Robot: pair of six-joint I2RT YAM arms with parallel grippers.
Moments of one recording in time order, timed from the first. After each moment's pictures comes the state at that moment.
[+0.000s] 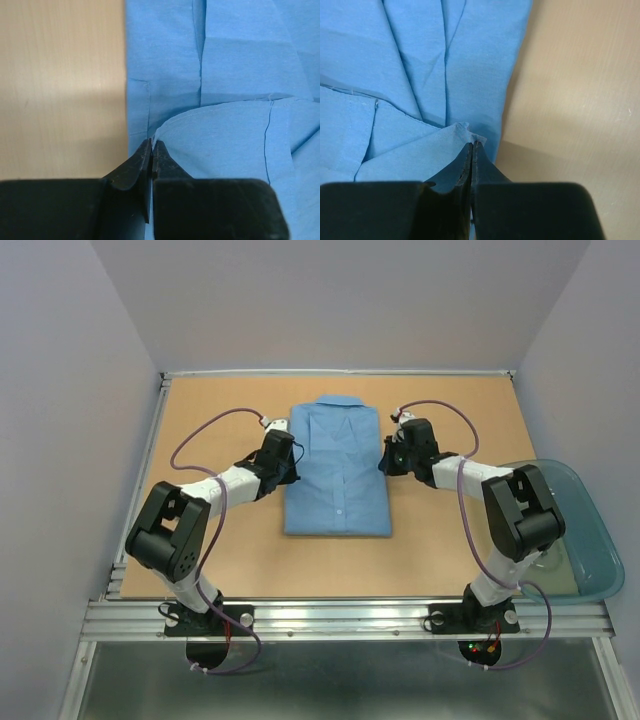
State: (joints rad) left arm -0.50 1.63 0.91 -0.05 -0.19 -0.49; right arm 0.35 1.74 0.96 0.07 -0.11 0.27
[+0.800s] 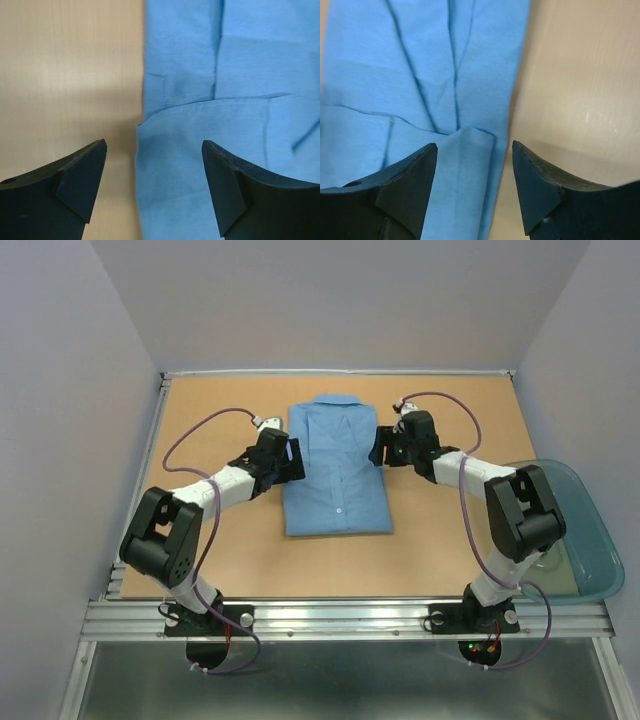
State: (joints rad) left arm -0.48 1.61 0.90 -0.10 -0.20 -0.52; right arm 0.35 1.76 1.01 0.08 -0.14 0.29
